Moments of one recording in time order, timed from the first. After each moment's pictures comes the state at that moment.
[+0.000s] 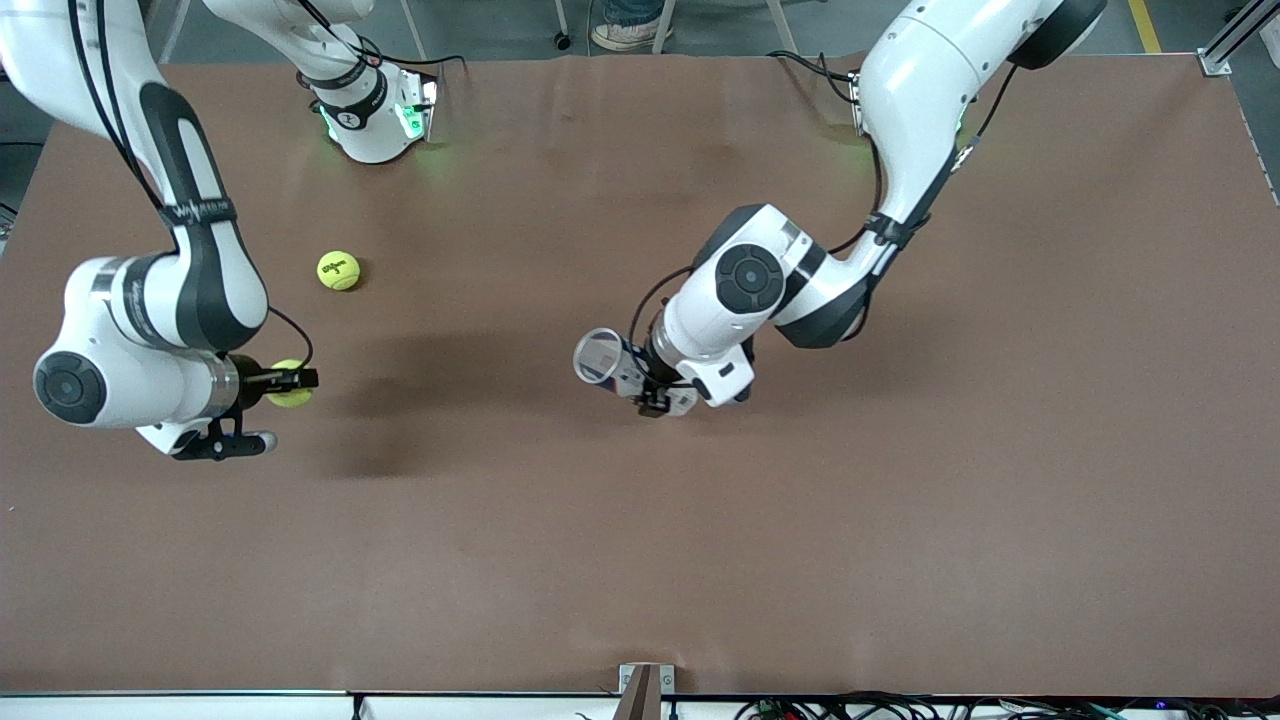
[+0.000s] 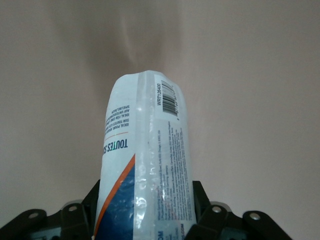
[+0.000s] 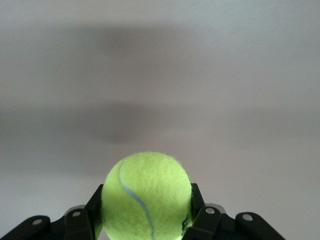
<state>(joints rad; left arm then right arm) -0.42 0.72 -0.39 -1.43 -0.06 2.33 -2.08 0.02 0.39 0.00 -1.73 0.07 1.78 -0.05</state>
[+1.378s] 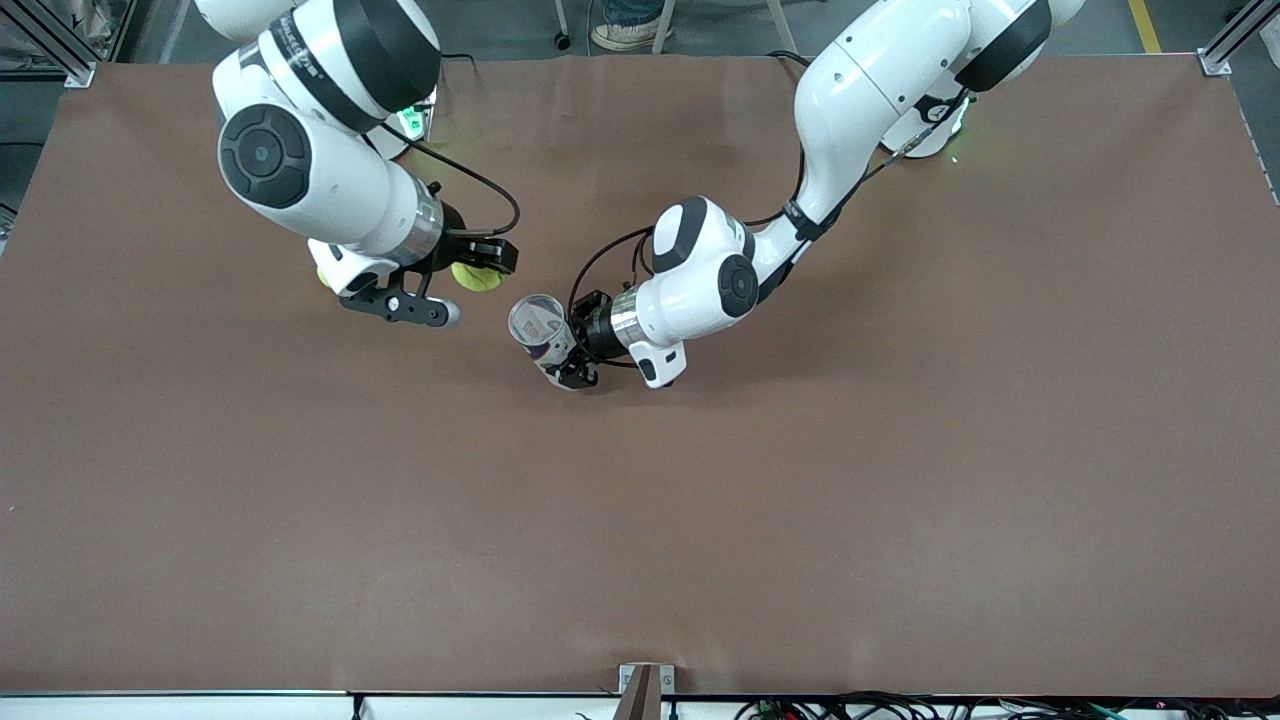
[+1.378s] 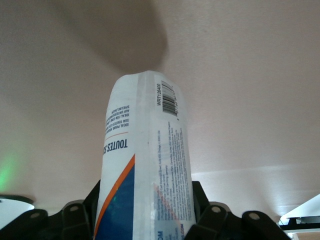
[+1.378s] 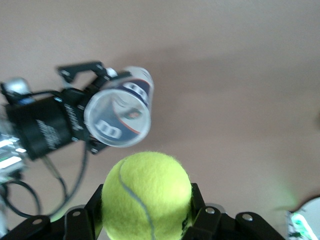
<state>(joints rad) -0.52 0.83 -0.42 -1.48 -0.73 2.67 -1.55 0.48 0.22 0.01 -1.58 0.29 1.66 0.70</state>
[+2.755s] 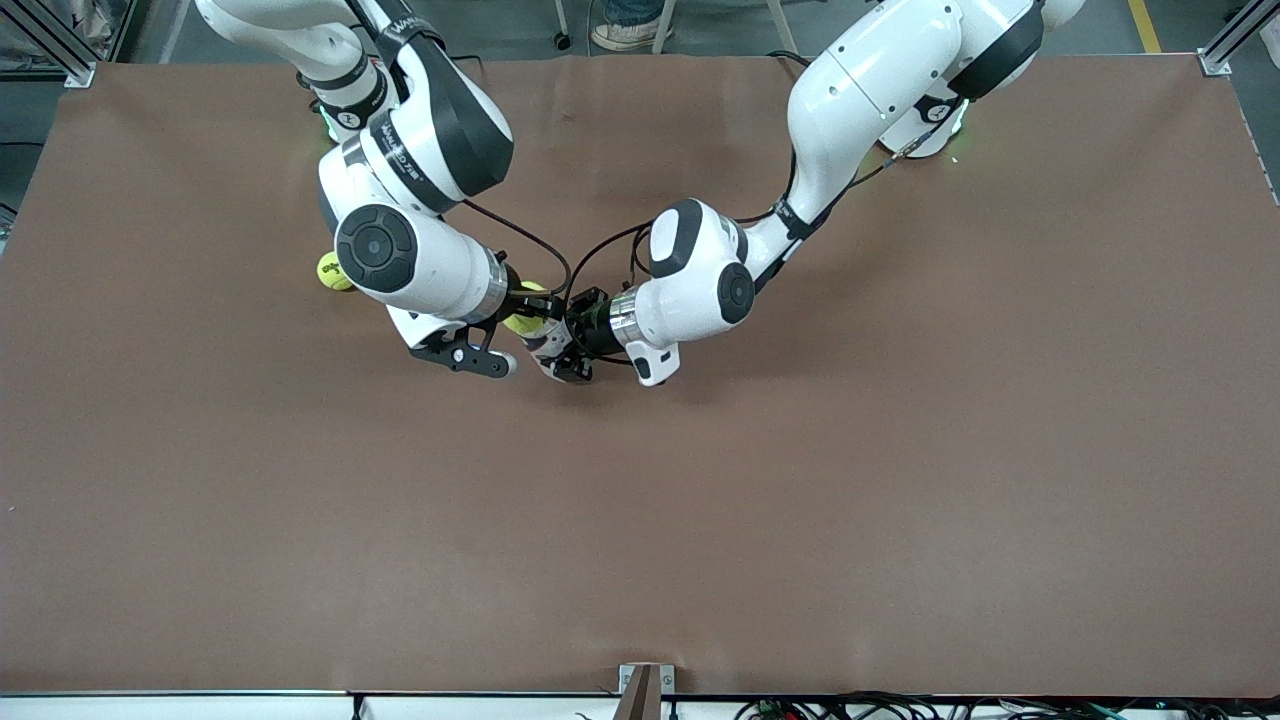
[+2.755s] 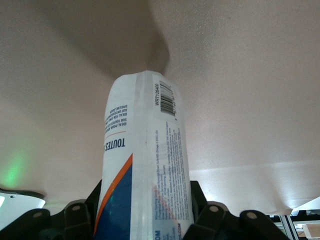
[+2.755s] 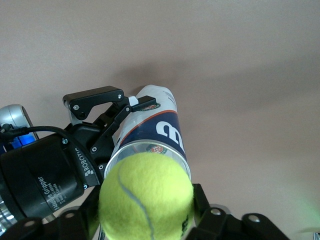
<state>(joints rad) -0.52 0.85 -0.43 -1.48 -0.80 2.67 -1.46 0.52 0.37 0.01 -1.56 0.29 1.76 0.72</state>
